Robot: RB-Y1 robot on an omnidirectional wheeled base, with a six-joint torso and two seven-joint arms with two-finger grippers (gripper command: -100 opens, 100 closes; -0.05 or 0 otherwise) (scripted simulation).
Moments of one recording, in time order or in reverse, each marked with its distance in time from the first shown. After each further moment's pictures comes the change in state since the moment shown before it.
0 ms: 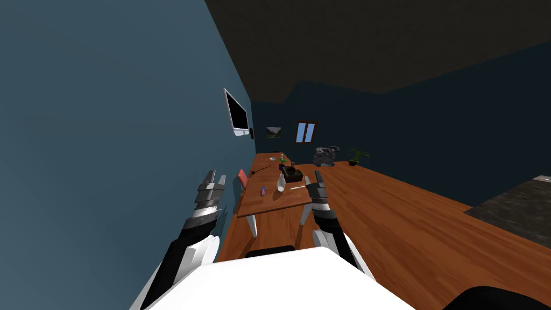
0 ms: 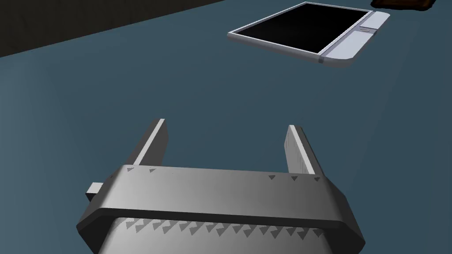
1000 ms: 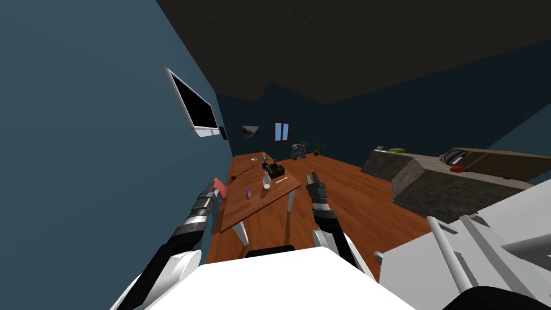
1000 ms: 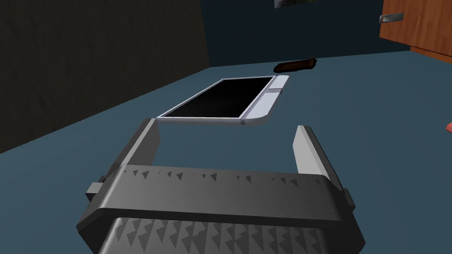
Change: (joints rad) left arm 0.062 0.128 0.124 0.107 0.120 0.187 -0.170; right arm 0.000 0.000 0.000 0.000 0.000 0.000 0.000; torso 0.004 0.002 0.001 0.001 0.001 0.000
